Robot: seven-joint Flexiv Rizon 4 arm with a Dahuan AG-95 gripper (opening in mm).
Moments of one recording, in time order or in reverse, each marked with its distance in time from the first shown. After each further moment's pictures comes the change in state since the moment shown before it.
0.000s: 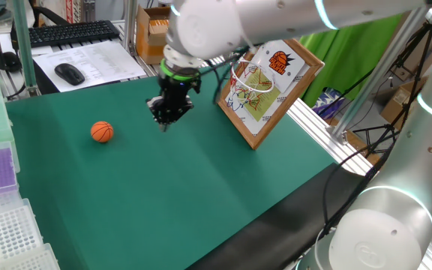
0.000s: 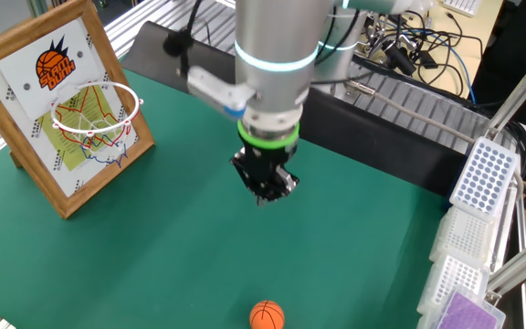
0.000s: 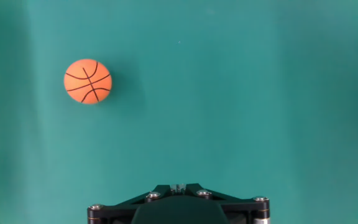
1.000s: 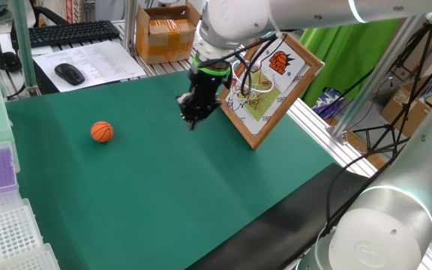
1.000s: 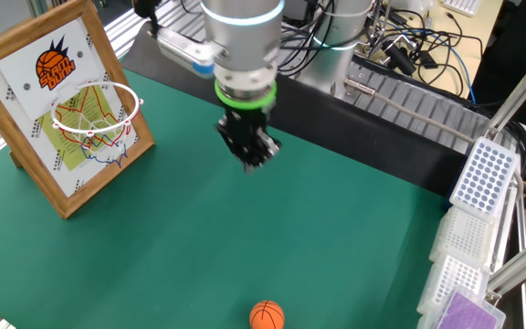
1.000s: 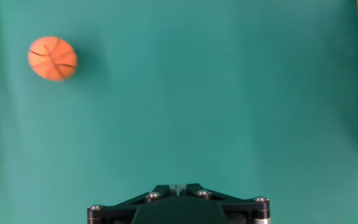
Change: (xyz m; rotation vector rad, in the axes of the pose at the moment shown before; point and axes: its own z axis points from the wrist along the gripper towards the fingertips) arm 0.029 -0.047 -0.025 -0.033 0.014 0.031
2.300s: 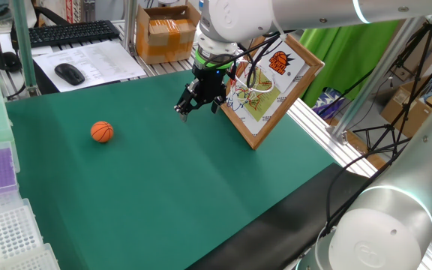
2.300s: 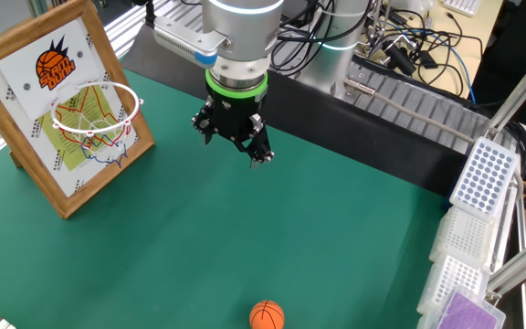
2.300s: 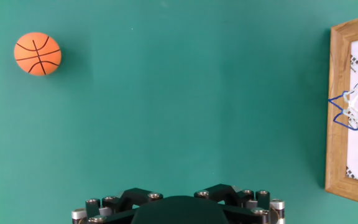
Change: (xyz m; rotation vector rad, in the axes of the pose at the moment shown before) arm -0.007 -0.045 -0.022 0.101 -0.014 -0.142
